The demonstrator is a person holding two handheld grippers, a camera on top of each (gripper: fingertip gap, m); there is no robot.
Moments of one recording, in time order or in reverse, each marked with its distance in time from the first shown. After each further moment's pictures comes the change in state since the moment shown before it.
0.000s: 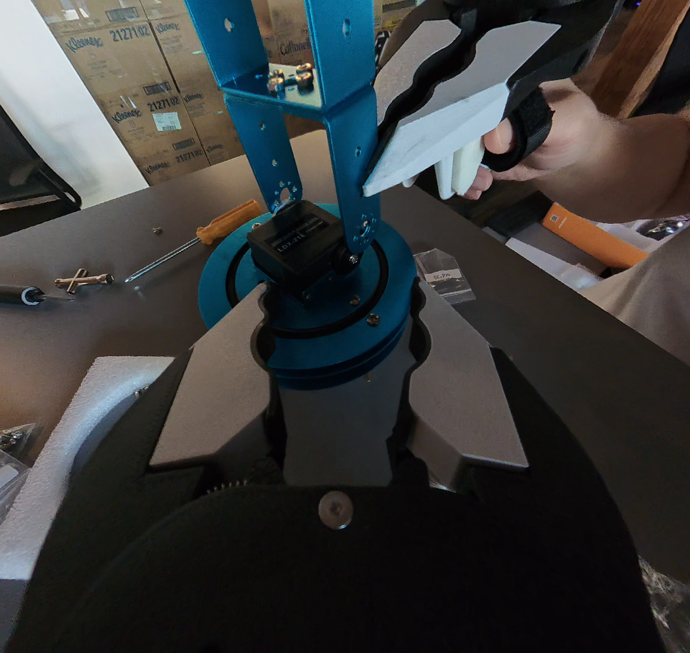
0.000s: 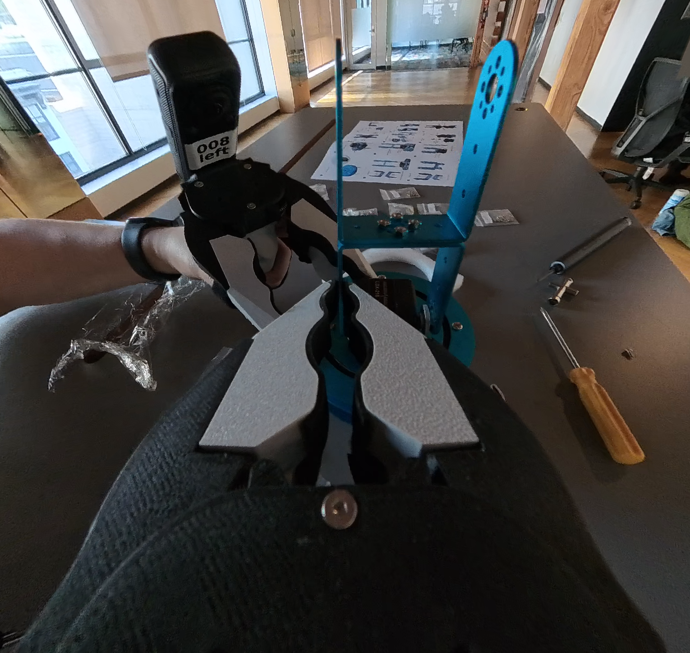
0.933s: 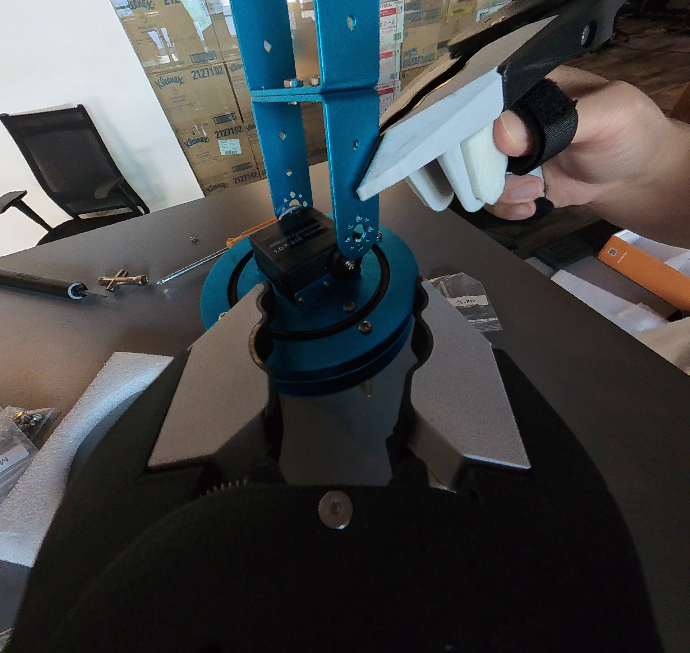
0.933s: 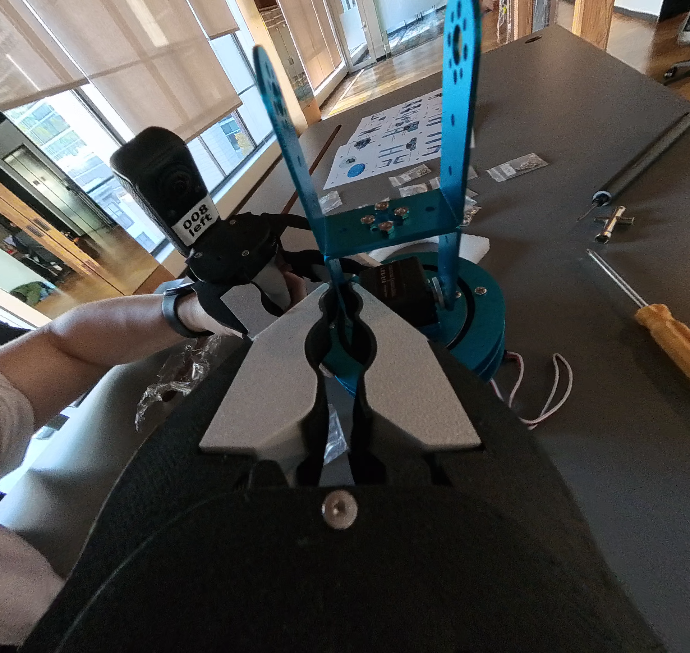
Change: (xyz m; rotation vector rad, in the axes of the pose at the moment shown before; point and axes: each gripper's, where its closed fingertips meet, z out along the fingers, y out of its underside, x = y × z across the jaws) left arm -0.004 -0.004 0.009 0.068 -0.147 -0.004; right arm 0.009 0.003 -0.003 0.013 -0.041 0.313
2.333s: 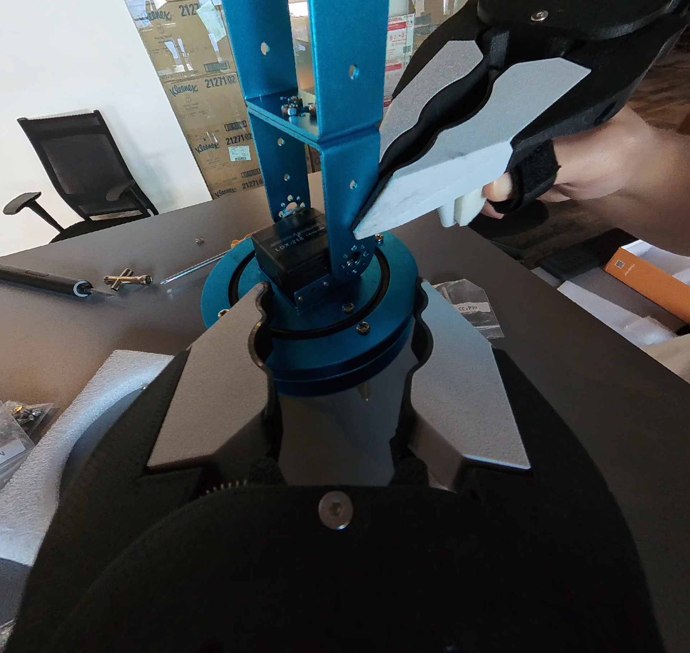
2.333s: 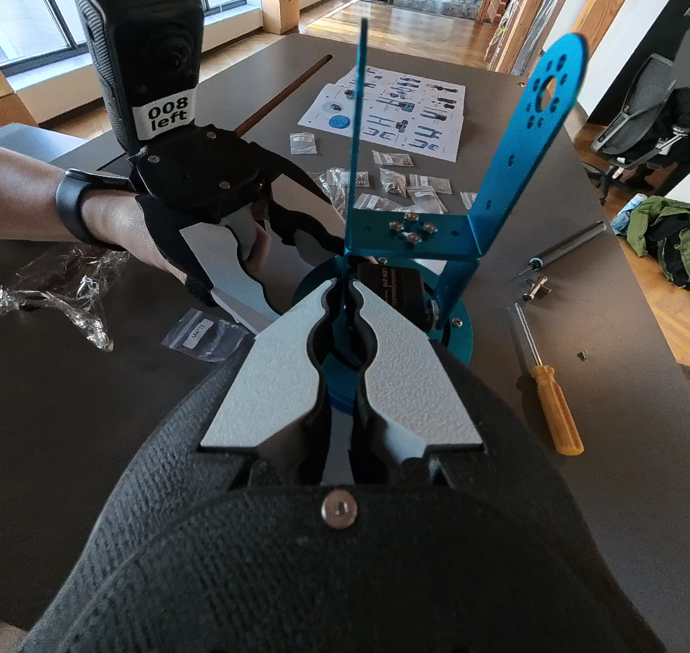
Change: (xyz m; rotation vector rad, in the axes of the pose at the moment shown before) left arm -0.001 0.000 0.001 0.027 -0.025 -0.014; right arm -0.002 0.012 0.011 -0.148 0.096 -0.469
